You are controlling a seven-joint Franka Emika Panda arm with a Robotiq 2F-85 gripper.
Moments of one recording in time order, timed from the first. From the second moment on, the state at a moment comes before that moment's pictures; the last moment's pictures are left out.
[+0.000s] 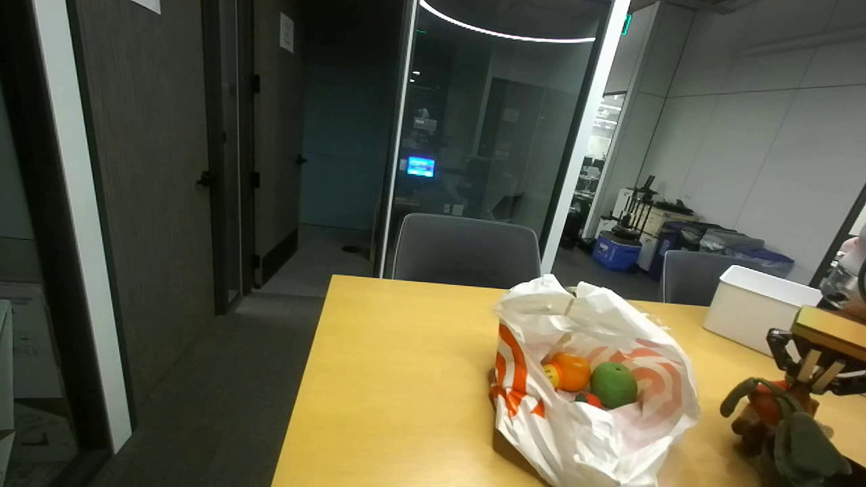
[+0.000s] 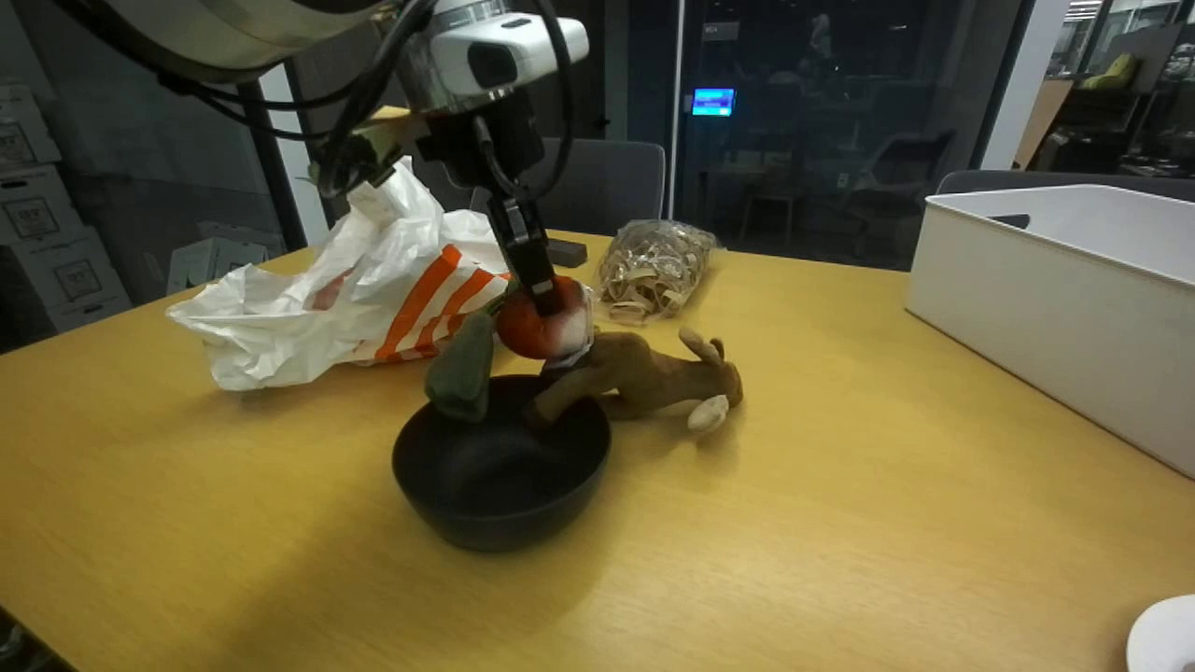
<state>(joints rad) -0.31 -0.24 0.09 -2.51 -0.23 2.51 0.85</state>
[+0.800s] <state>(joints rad) -0.32 -0.24 0.12 -2.45 -0.50 2.44 1.46</state>
